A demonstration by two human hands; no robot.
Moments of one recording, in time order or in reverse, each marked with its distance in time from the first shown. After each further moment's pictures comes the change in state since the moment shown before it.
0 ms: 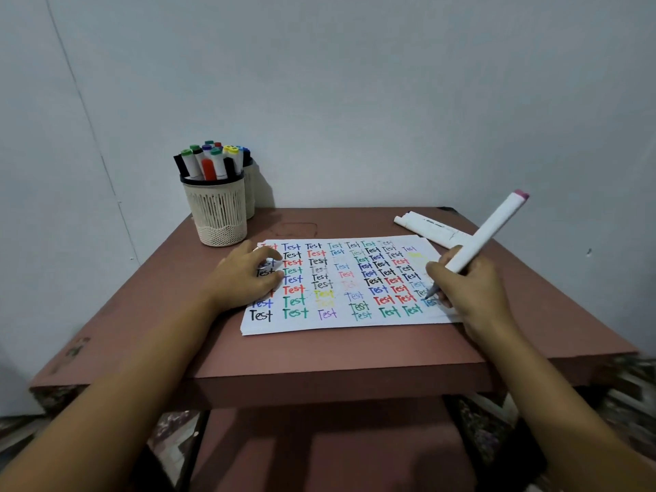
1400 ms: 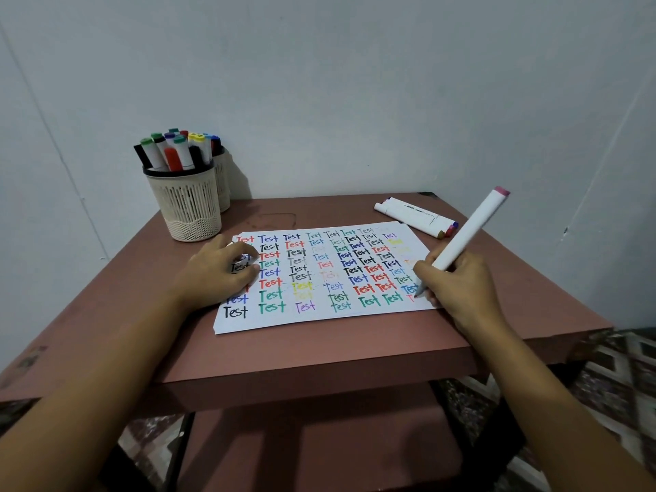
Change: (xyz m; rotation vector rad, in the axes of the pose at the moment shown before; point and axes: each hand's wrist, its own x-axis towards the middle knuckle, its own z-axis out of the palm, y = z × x) left_hand 0.002 0.000 0.004 0.046 -0.006 0.029; right_hand -0.006 0.013 -0.014 -0.090 0.030 0.042
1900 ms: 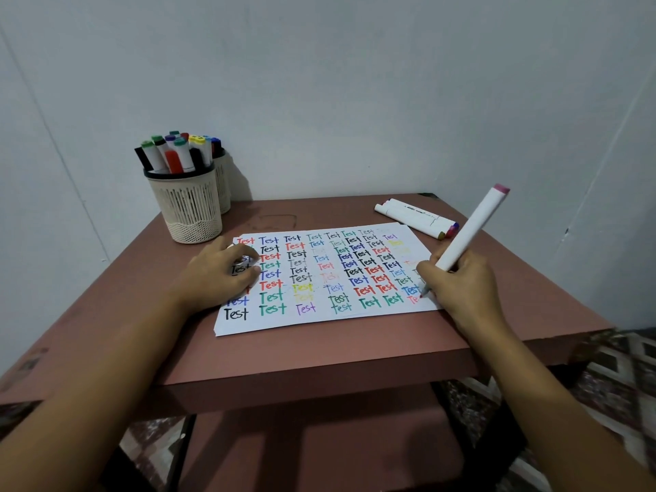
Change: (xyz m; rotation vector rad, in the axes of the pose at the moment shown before) left_hand 0.000 0.002 -0.001 -0.006 -0.004 -0.010; right_hand -0.002 -0.003 -0.002 -0.093 0.050 -0.030
